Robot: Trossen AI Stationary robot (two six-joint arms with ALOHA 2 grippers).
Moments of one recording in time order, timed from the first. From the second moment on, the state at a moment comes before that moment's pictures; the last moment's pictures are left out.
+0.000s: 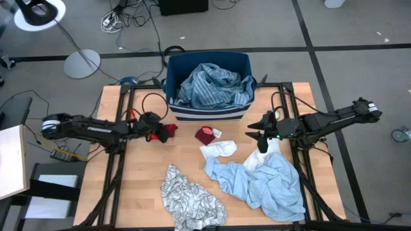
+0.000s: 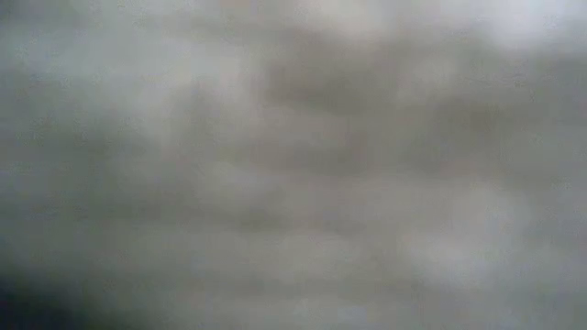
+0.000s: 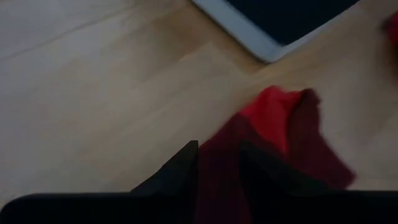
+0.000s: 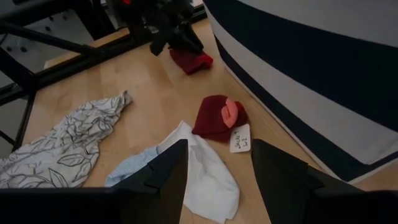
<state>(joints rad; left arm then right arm) 0.25 1.09 0.21 0.05 -0.35 -0.56 0.24 0.78 0.64 -0.37 0.46 0.50</state>
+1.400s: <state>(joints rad) 0.10 1.10 0.96 -0.54 -0.28 -0.50 0.24 0.78 0.58 -0.32 0.43 0.39</state>
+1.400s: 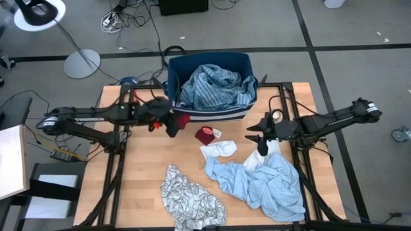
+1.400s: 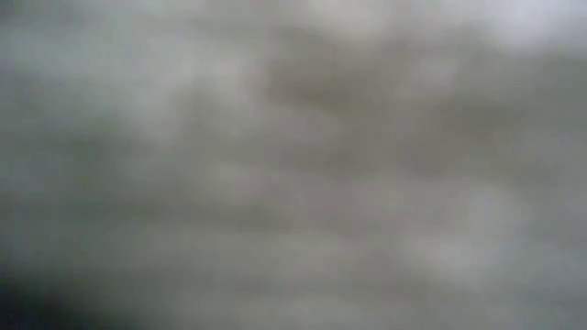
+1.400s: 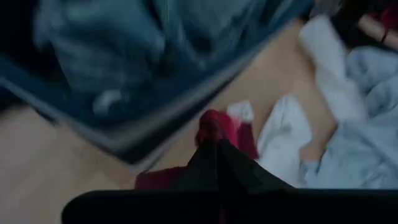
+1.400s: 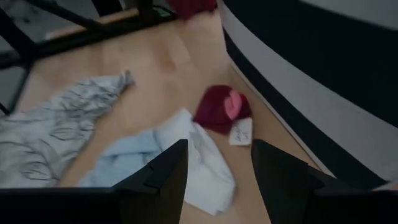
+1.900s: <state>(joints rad) 0.23 1.22 1.38 -0.55 -0.34 -0.13 0.19 0.78 0.52 -0.28 0.45 0.39</state>
